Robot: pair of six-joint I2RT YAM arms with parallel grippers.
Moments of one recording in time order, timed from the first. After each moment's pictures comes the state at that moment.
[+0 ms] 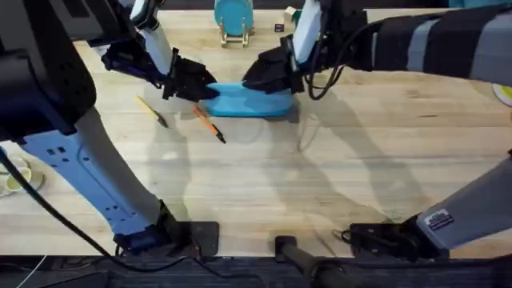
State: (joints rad) left arm 0.25 2.09 1.45 -1.33 1.02 1.96; right arm 0.39 1.85 1.17 -0.13 -1.10 -0.67
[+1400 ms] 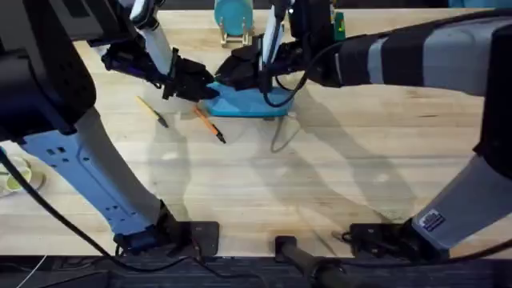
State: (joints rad) left arm 0.25 2.09 1.45 -1.33 1.02 1.96; right arm 0.53 1.94 1.17 0.27 -0.95 -0.38
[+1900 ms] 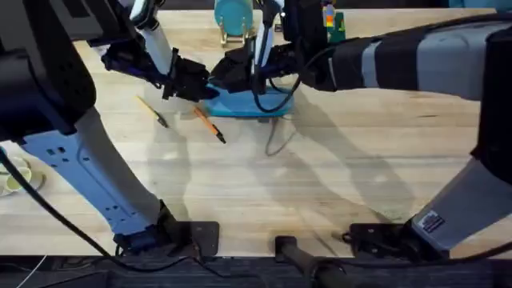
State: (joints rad) left arm 0.25 2.09 1.45 -1.33 1.02 1.96; right arm 0.57 1.94 1.17 0.29 -0.89 -0.37
